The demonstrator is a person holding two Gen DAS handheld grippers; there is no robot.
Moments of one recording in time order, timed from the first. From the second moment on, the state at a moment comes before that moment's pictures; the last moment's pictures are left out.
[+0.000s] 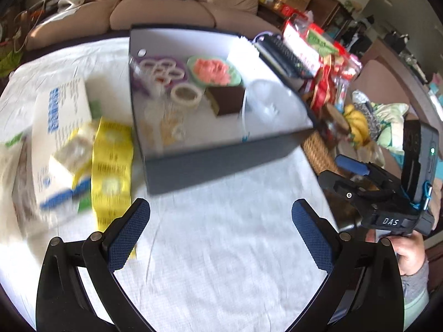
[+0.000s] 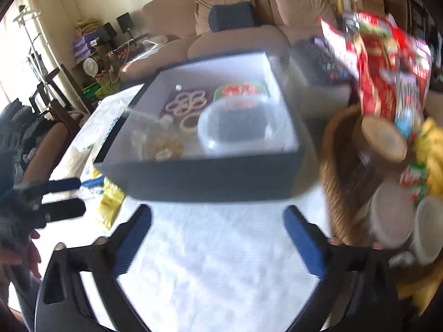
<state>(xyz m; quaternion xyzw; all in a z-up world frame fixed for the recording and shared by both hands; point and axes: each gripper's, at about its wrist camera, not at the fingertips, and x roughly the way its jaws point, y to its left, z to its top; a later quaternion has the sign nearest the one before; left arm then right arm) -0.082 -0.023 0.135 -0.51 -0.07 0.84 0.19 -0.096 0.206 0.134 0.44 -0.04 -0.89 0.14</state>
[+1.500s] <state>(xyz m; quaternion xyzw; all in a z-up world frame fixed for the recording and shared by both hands) -0.008 -0.359 0.080 -0.41 -0.26 0.88 -0.01 -0.038 -0.025 0.055 0.46 -0.11 -0.84 0.26</state>
